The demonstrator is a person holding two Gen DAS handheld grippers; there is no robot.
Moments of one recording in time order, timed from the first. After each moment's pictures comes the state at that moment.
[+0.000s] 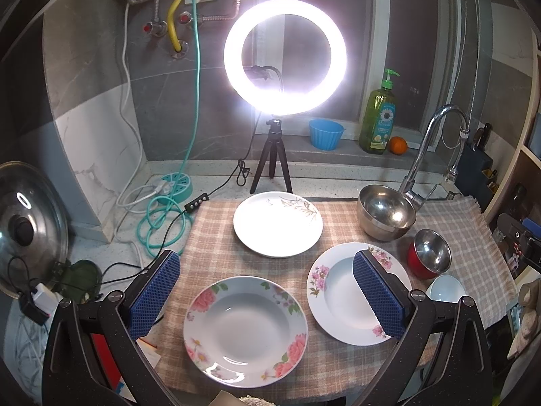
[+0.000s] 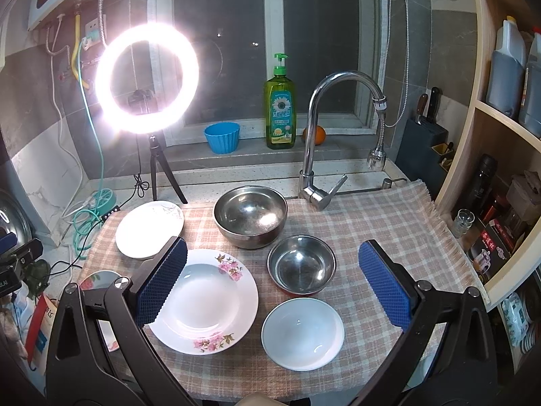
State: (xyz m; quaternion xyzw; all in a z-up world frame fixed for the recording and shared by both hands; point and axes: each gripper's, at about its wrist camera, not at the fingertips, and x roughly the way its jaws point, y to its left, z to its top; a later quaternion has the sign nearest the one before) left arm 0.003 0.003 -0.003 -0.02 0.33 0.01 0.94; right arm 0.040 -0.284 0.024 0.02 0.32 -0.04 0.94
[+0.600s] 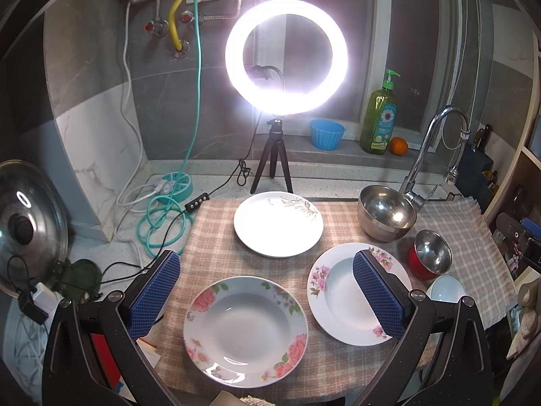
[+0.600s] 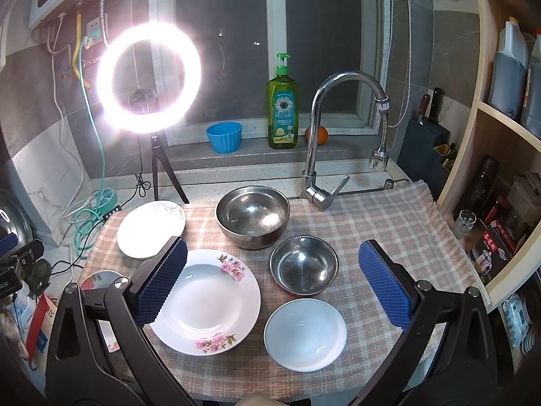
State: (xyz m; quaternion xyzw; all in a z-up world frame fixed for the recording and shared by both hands) left arm 0.002 0.004 -0.003 -0.03 0.33 0.01 0.94; right arm 0.038 -0.288 0.024 0.02 0.32 -0.04 0.94
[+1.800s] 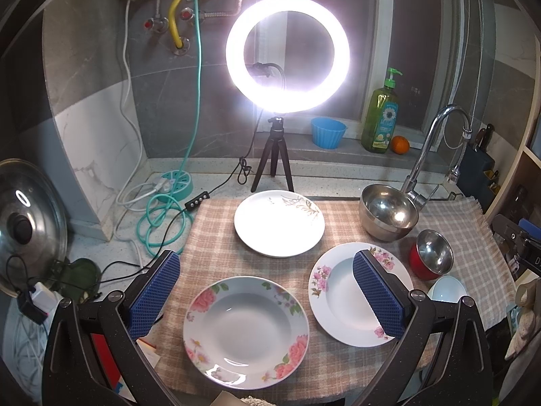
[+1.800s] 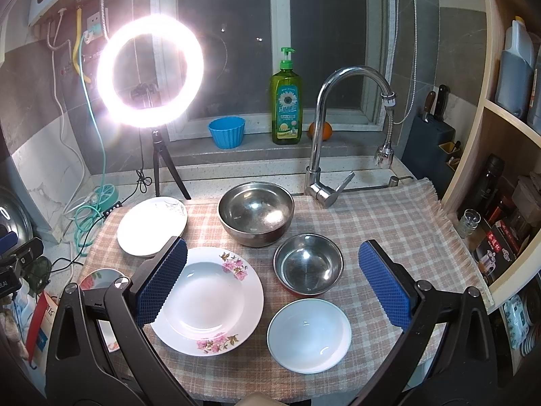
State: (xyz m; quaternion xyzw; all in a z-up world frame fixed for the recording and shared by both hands) left arm 0.002 0.005 -0.005 -0.03 0.33 0.01 0.94; right arm 0.049 -0.278 0.019 0.02 0.33 -0.04 0.94
